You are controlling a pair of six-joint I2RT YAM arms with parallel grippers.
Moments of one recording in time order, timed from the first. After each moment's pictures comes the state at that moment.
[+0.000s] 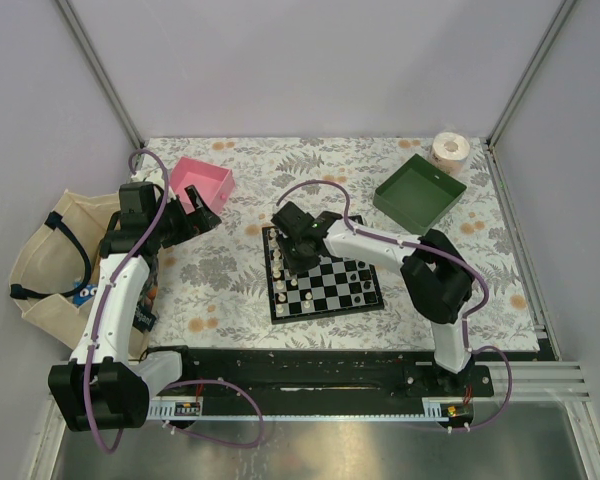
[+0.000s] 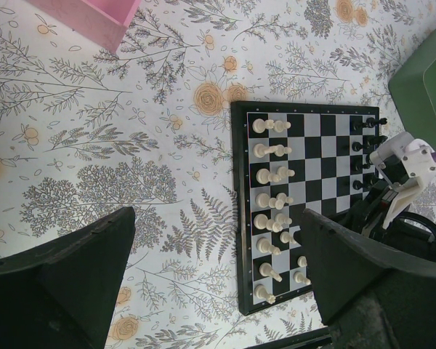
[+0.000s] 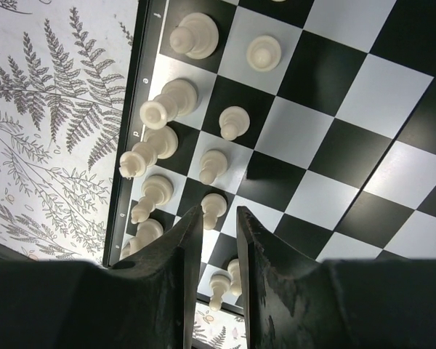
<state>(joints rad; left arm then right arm) 0.06 1.09 0.99 -0.60 0.32 -0.39 0.90 1.97 1.50 -0.63 0.03 0.48</state>
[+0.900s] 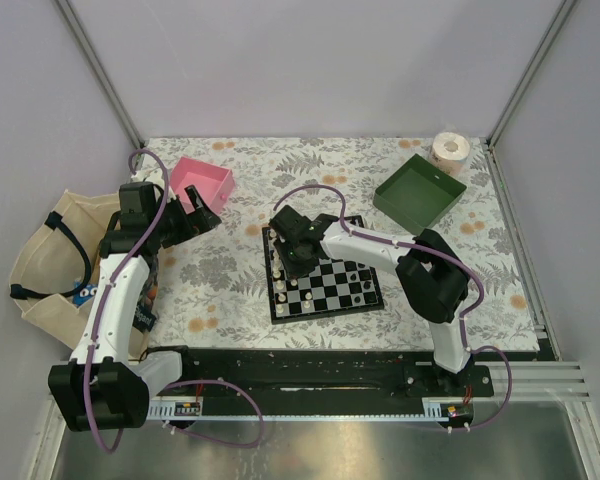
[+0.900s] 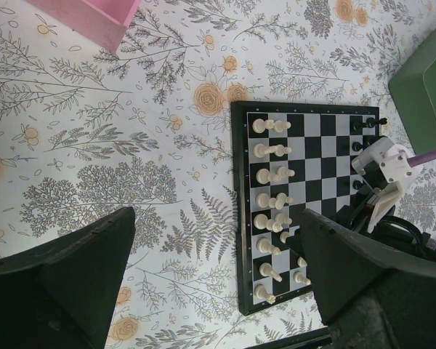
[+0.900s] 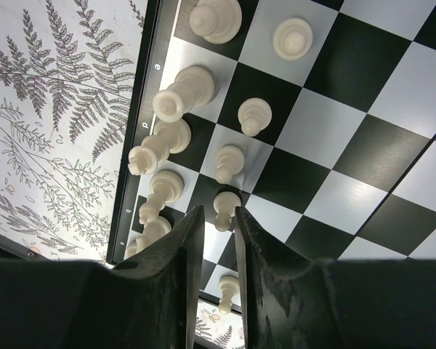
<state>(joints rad) 0.06 1.09 0.99 -0.60 0.32 -0.39 0.92 1.99 1.50 -0.62 -0.01 0.48</state>
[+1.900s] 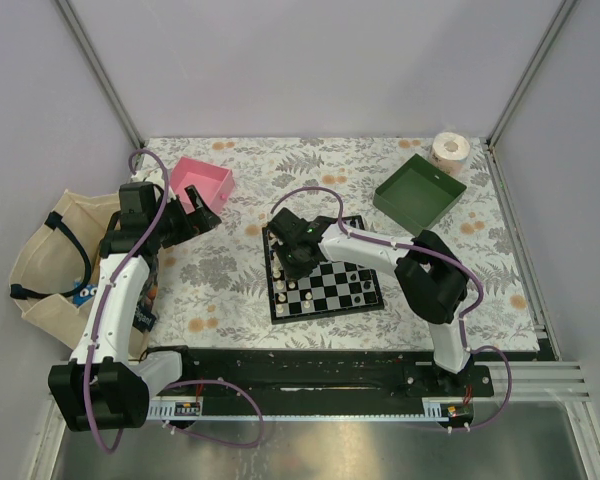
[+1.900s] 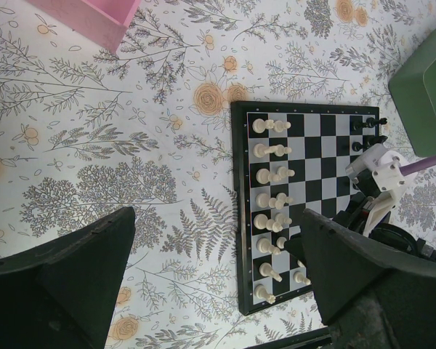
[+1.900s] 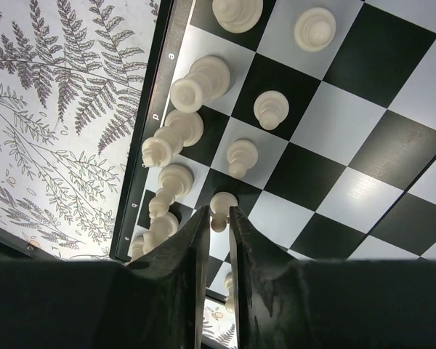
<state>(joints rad) 0.06 1.09 0.99 -0.60 0.32 -0.39 0.93 1.99 1.50 -0.63 -0.02 0.47</state>
